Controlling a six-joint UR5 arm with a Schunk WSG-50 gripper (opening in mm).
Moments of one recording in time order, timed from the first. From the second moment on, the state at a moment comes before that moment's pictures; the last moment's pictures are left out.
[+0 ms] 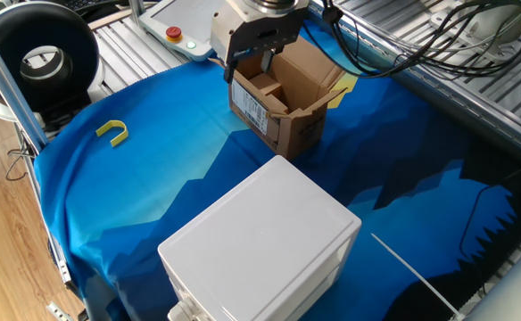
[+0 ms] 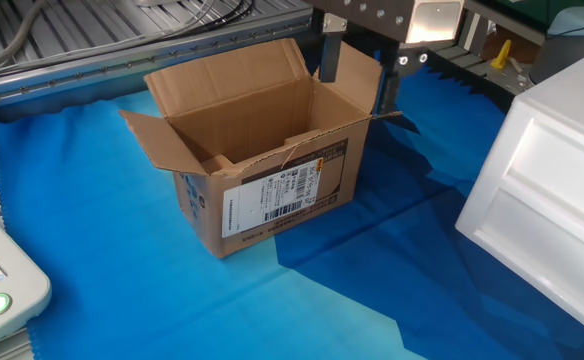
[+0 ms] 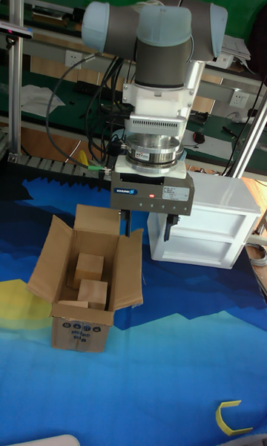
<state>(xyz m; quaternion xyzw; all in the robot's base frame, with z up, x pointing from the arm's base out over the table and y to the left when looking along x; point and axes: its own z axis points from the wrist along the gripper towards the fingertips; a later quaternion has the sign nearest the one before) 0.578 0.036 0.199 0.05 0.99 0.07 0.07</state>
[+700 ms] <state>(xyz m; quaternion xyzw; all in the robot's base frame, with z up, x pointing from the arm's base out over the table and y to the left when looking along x) 0.575 -0.007 0.195 0.00 1.00 -0.01 0.06</state>
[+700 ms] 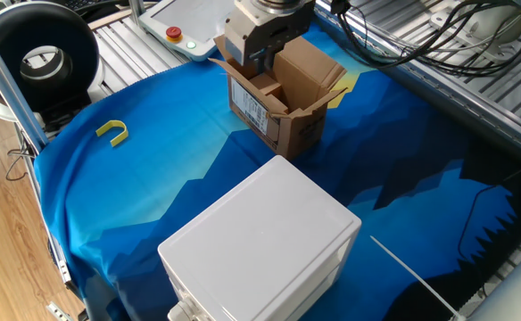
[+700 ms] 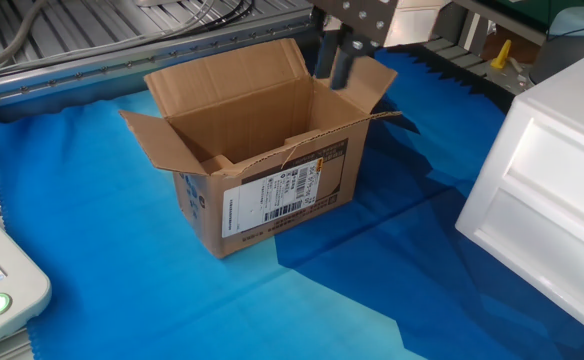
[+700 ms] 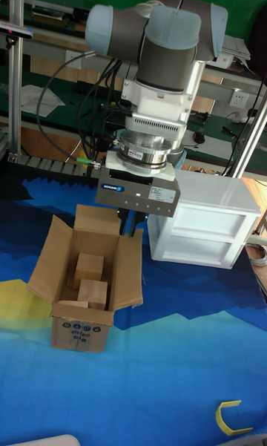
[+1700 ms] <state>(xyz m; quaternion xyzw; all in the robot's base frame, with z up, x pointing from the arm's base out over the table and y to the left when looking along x) 0.576 -0.030 0.192 0.00 1.00 -0.03 0.07</state>
